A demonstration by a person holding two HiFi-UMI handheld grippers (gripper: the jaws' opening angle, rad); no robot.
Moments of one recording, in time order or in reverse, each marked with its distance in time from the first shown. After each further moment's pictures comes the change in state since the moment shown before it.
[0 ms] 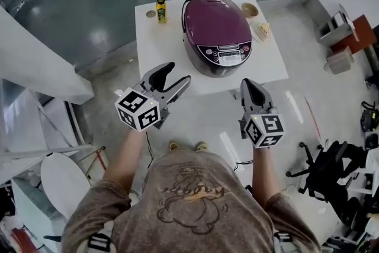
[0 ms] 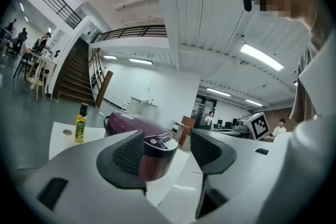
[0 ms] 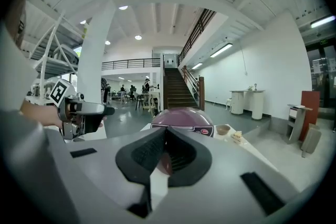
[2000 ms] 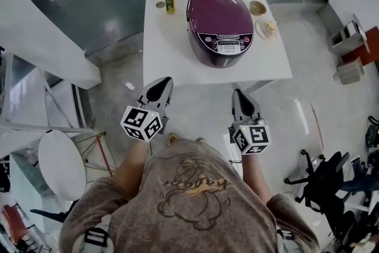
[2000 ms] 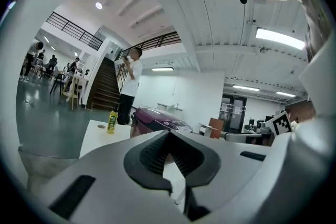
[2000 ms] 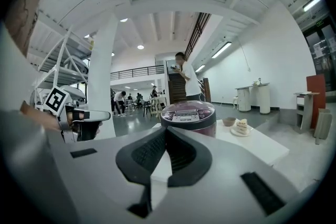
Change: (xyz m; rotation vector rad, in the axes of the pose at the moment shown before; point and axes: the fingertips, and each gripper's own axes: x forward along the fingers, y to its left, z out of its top) left arm -0.054 -0.028 -0.061 0.033 -0.071 0.343; right arm -0.047 0.011 -0.062 0.071 -0.075 0.089
